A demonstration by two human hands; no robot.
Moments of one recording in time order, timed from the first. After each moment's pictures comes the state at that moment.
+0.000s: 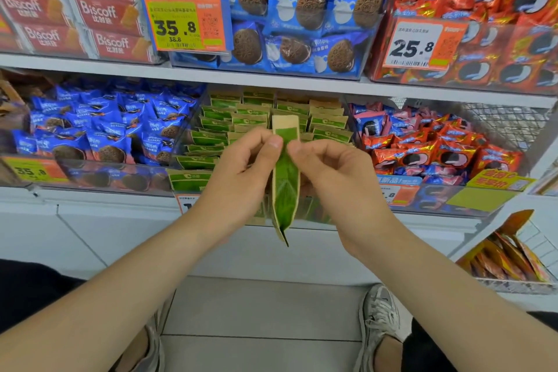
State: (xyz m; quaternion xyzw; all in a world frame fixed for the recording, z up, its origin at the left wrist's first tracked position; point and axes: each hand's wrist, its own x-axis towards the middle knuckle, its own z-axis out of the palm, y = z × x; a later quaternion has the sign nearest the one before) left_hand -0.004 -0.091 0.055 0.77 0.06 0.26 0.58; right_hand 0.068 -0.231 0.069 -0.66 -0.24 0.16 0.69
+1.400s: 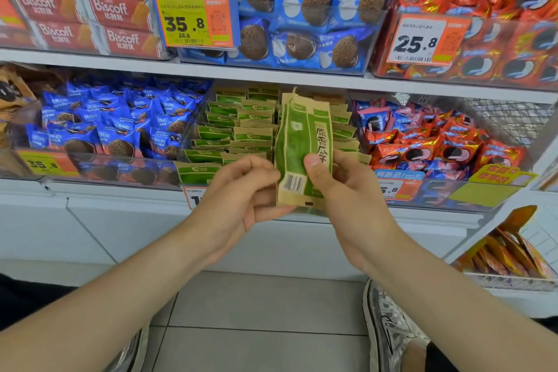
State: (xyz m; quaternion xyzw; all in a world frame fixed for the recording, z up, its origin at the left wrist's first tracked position) left_hand -0.033 -0.095 0.043 0.56 0.12 0.12 0.81; right_hand 0.057 -0.239 0.045 -0.63 -0.18 0.18 0.74
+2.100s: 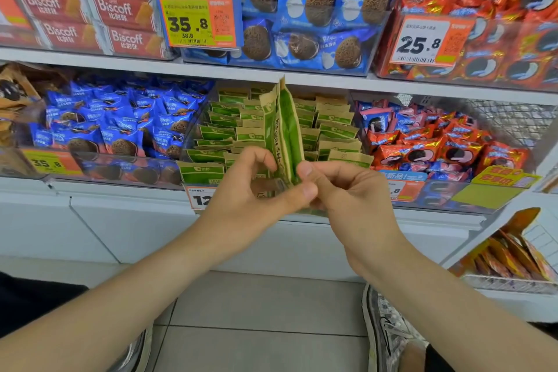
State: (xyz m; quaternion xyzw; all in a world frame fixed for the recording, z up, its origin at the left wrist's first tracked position) left_hand -0.036 -0.097 0.032 0.75 0.10 0.21 0.62; right_hand 0.049 -0.245 0.045 -0.63 -0.21 0.13 0.73
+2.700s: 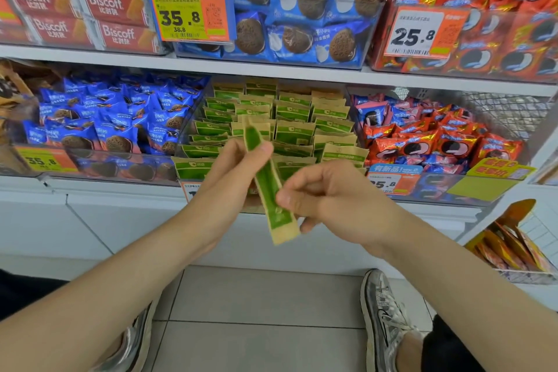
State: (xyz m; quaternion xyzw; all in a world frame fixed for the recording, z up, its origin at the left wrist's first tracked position) left_hand -0.032 -0.093 0.042 0.66 0.15 0.17 0.72; right_hand 0.064 -0.259 0.062 -0.72 -0.34 0.31 0.52
